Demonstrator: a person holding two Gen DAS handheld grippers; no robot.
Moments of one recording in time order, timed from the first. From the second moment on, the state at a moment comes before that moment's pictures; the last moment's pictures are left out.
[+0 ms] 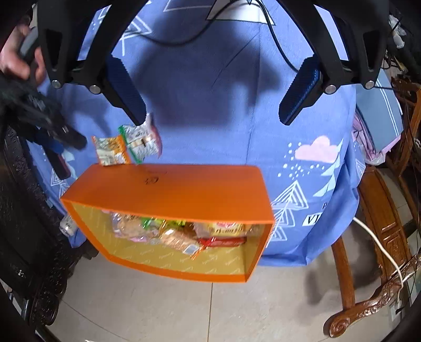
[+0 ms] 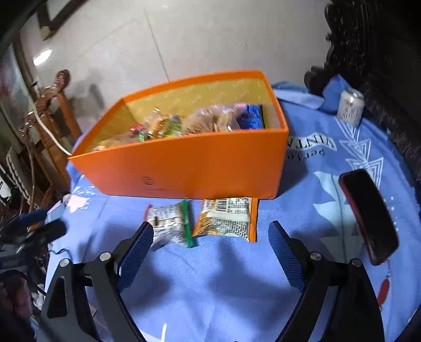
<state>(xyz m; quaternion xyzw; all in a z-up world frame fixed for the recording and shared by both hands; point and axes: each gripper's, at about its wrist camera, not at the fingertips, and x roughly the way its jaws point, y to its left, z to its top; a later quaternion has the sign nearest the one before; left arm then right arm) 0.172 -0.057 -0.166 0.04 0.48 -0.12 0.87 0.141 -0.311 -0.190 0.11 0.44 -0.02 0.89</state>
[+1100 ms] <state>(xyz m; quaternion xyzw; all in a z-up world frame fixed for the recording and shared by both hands) 0.213 -0.077 -0.193 0.04 0.52 -0.13 0.84 0.159 -0.313 -0.226 0.08 0.47 -0.05 0.88</state>
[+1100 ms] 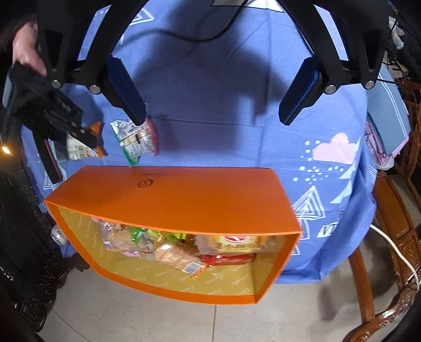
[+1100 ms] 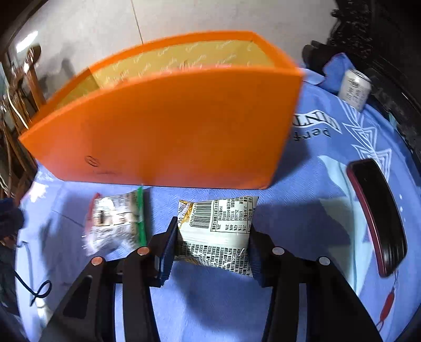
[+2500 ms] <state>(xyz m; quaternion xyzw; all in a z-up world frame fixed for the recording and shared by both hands) 0.223 -0.181 -0.241 0.08 0.52 -0.13 0.84 0.082 -0.333 -0.204 0.13 0.44 -0.06 0.89</state>
